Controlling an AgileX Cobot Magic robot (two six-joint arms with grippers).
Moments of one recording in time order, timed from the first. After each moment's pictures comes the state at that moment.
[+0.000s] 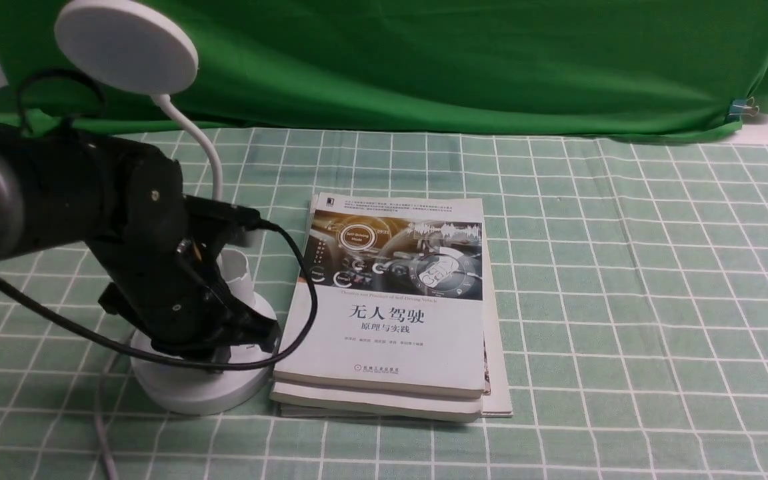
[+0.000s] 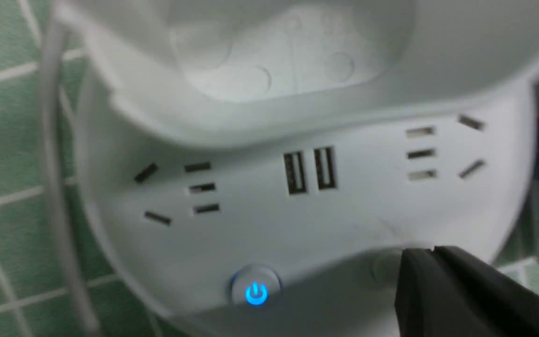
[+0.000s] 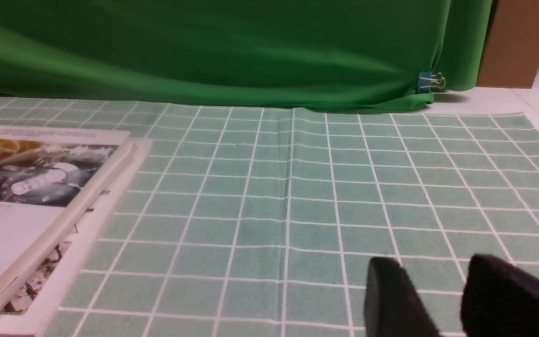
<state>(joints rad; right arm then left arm) 0.04 0.00 0.01 -0.04 0.24 -0.02 -0.31 1.68 -1.07 -0.07 0.81 0.09</state>
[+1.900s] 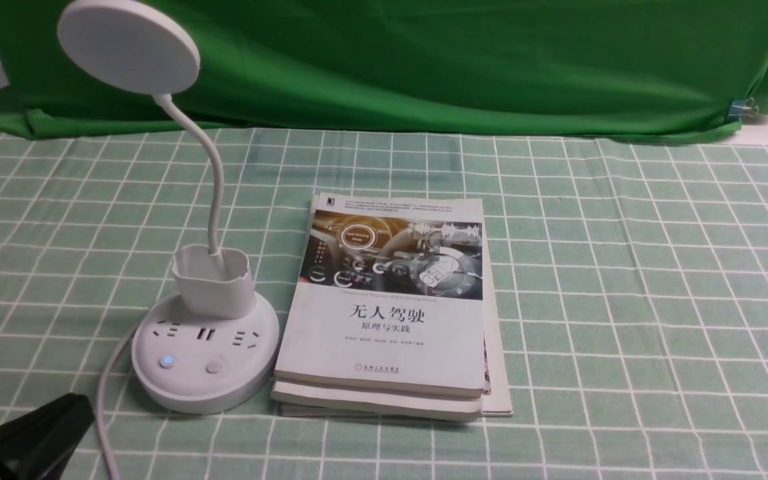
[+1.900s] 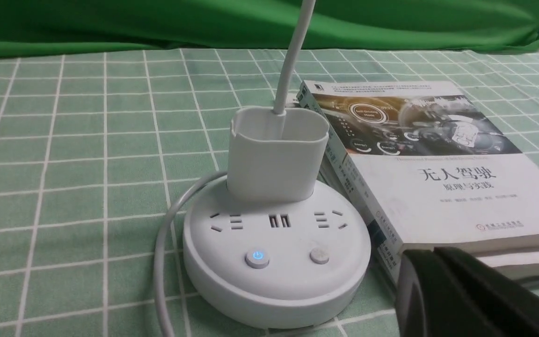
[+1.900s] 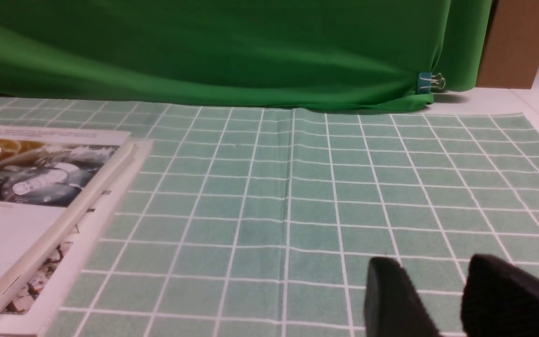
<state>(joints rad) 0.04 0.00 0.01 -0.04 0.24 -0.02 -0.31 0.32 -0.08 -0.12 0.07 0.07</state>
